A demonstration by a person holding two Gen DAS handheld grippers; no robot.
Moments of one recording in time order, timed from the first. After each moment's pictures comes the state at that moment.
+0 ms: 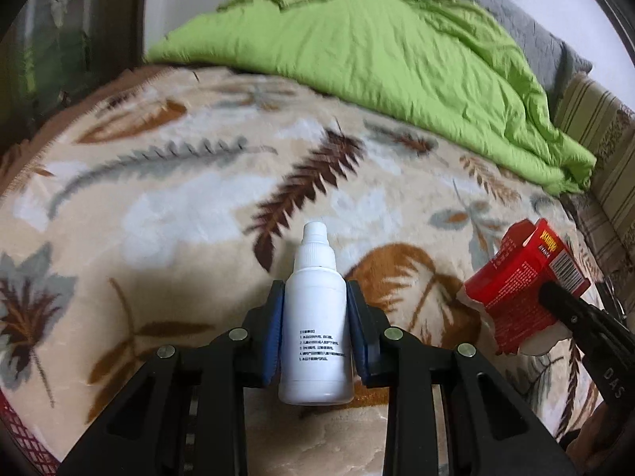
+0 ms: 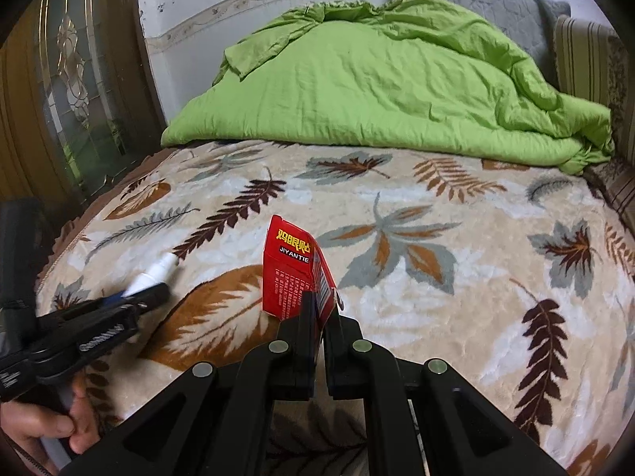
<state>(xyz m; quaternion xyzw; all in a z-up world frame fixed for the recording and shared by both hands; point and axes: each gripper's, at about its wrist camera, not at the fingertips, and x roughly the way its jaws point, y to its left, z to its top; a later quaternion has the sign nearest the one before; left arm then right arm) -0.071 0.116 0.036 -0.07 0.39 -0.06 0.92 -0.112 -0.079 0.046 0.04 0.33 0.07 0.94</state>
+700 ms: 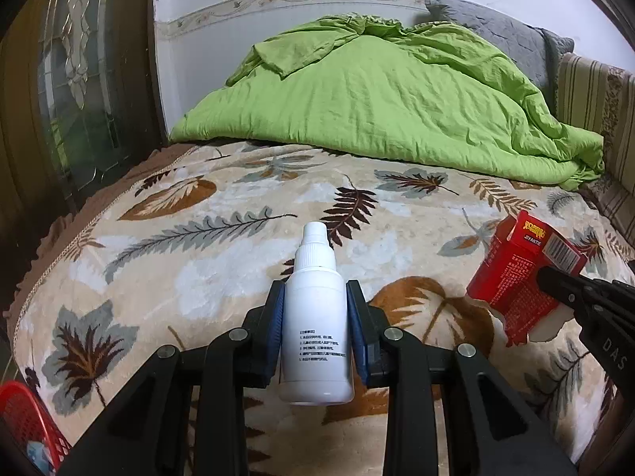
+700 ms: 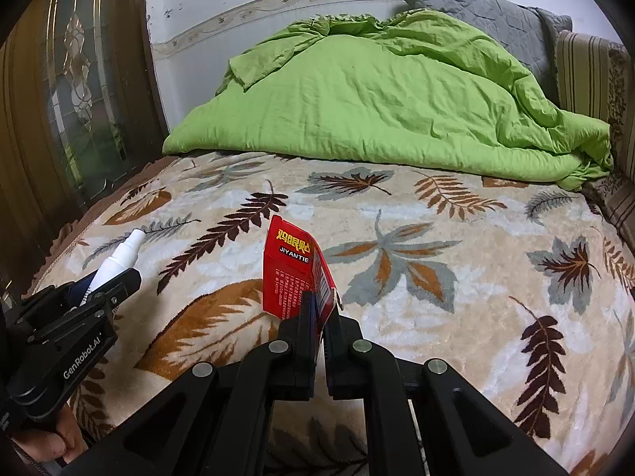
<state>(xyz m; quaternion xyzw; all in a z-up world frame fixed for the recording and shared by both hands) -0.096 0.098 0.061 0.02 0.29 -0.01 0.96 -0.110 -0.074 0.048 0.03 0.30 0.07 0.95</state>
